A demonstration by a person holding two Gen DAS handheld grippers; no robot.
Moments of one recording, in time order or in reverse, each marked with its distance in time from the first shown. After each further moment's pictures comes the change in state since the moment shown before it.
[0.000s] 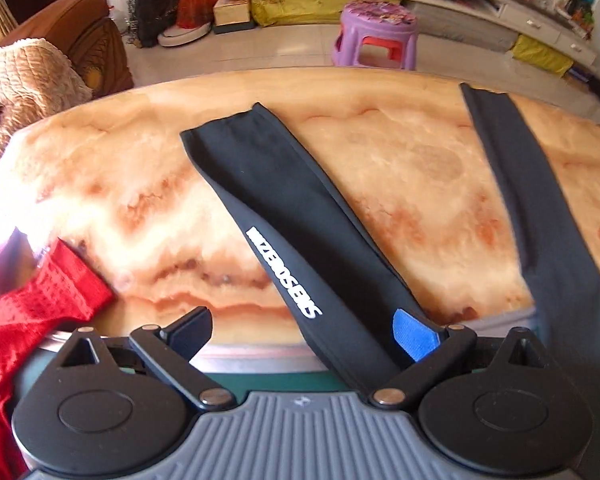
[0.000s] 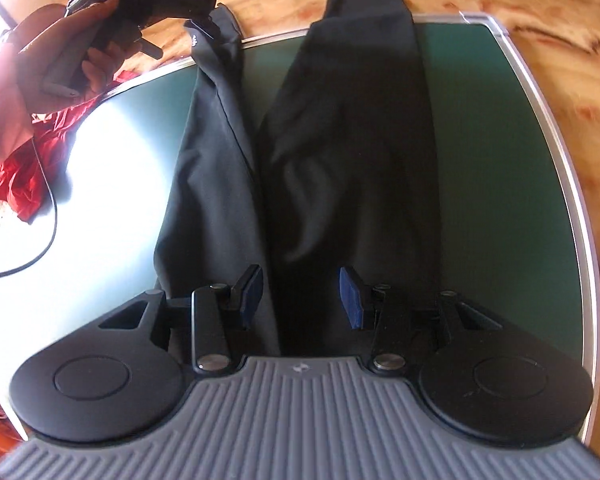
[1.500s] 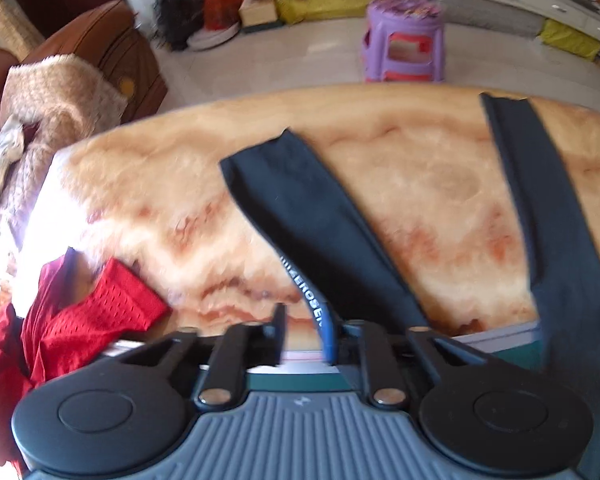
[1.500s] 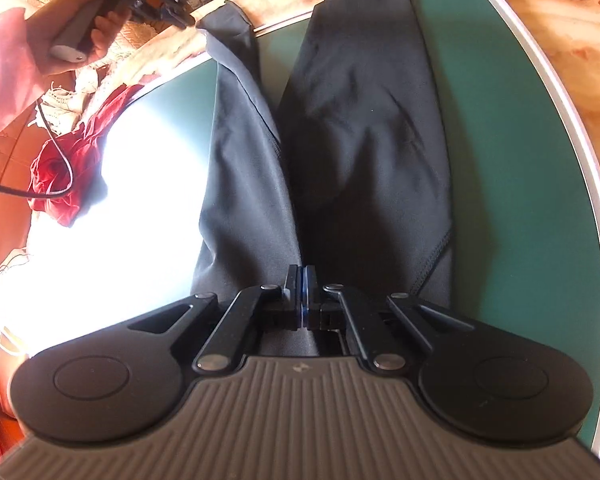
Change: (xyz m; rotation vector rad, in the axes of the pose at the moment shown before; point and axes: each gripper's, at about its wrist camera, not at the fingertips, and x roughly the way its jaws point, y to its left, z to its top) left arm -0.029 -0.008 0.026 -0.013 0.044 0.128; right arm -0.033 -0.009 -0.032 0.093 0.041 0.115
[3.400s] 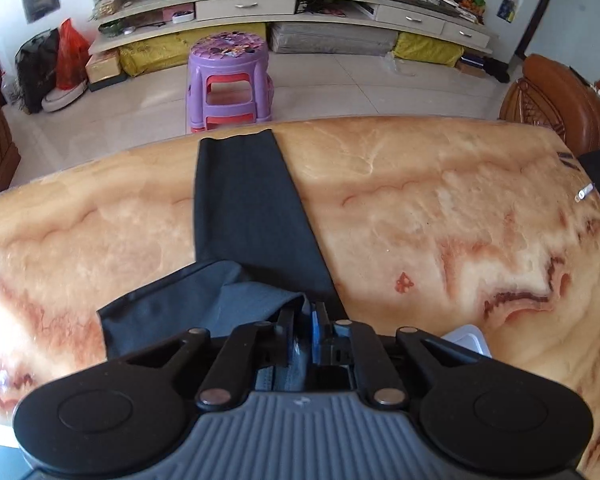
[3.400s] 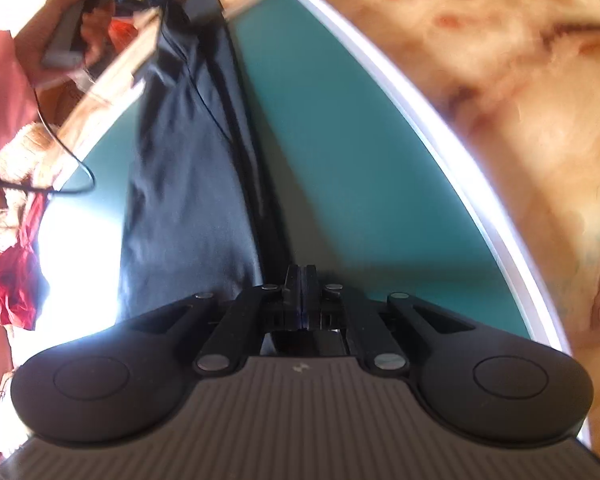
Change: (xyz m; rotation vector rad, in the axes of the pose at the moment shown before) left arm -0.026 -0.193 0.009 0.176 -0.150 -0.382; right arm -0.025 -0.081 -0.034 0.350 -0.144 -0.138
